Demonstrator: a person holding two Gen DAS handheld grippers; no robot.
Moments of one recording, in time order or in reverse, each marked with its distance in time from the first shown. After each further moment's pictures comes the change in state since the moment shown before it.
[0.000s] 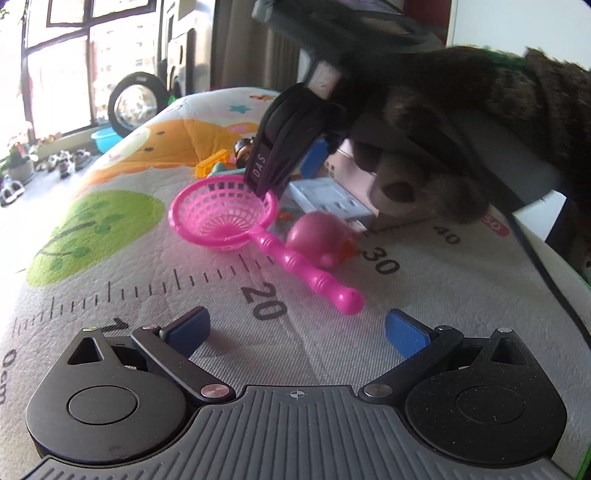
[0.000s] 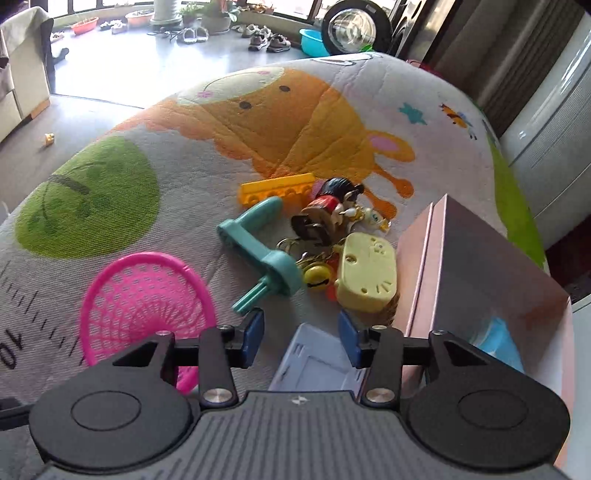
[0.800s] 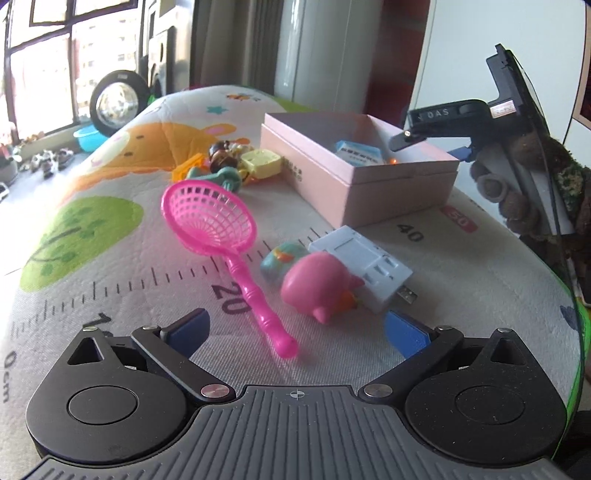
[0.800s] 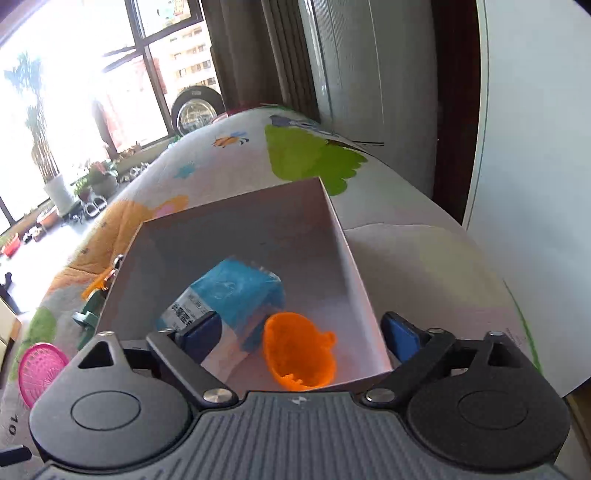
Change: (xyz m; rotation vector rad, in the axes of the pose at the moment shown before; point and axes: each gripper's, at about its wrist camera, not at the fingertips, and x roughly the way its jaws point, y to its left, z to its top) left arm -0.020 -0.020 0.009 0.034 0.033 -0.046; right arm -0.058 -0.187 -0.138 0.657 -0.300 -0.001
